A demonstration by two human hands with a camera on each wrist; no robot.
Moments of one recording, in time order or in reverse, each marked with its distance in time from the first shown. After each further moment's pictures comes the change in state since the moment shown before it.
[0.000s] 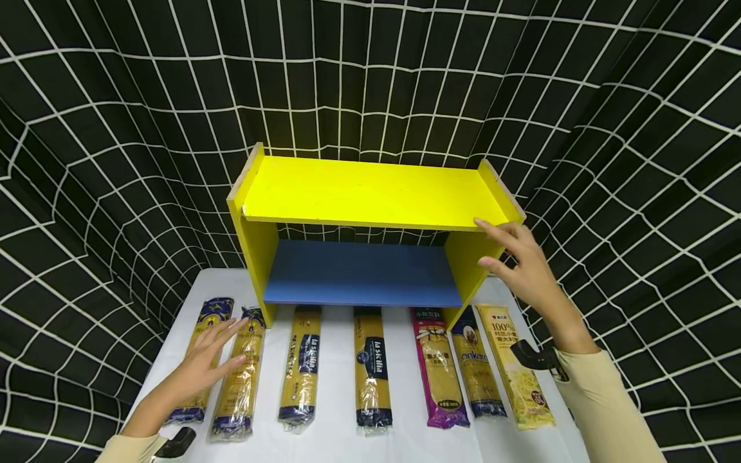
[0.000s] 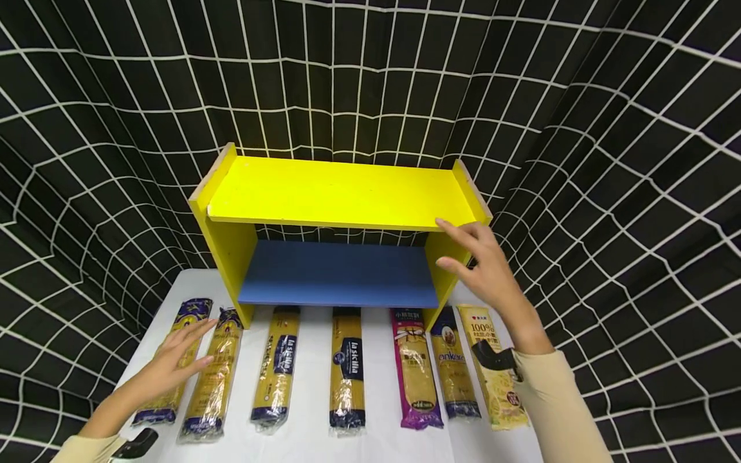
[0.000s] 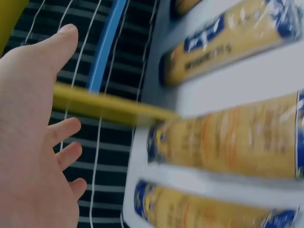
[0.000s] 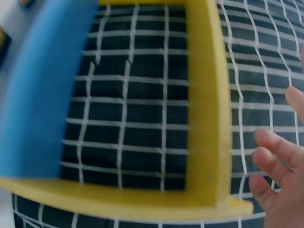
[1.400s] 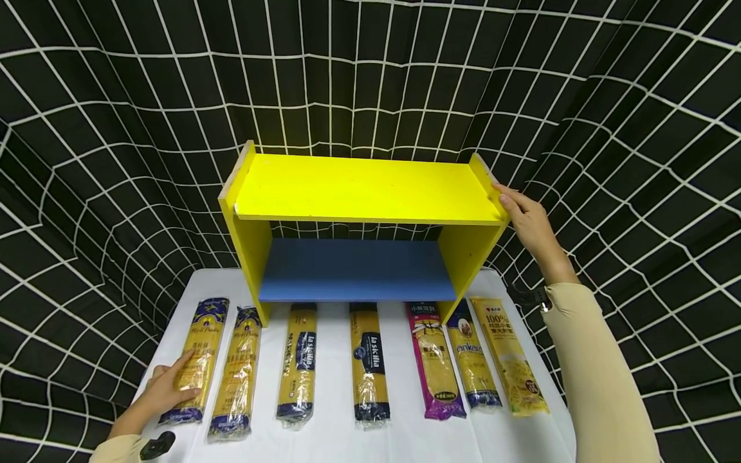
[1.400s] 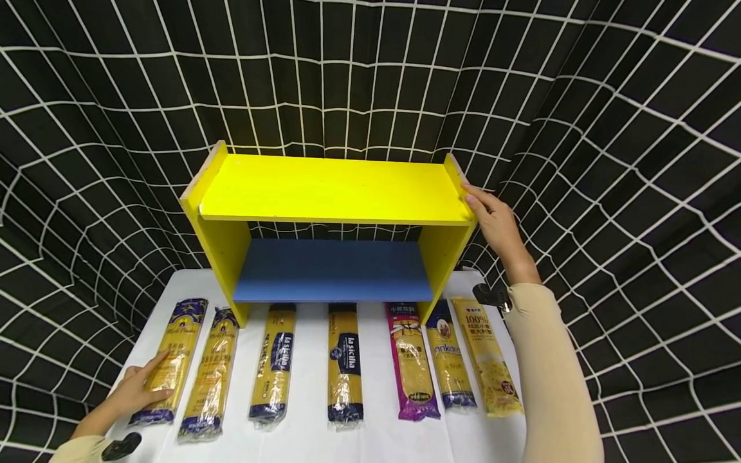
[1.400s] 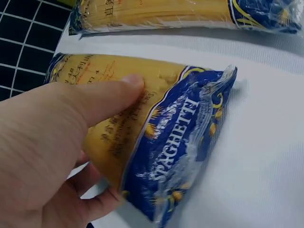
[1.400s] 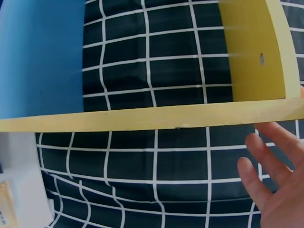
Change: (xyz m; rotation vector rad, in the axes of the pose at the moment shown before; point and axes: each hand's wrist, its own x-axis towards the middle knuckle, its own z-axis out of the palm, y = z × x) left_hand -0.050 -0.121 0.028 0.037 -0.133 -0.353; right_hand 0.048 0.083 -0.015 0.194 0.011 0.452
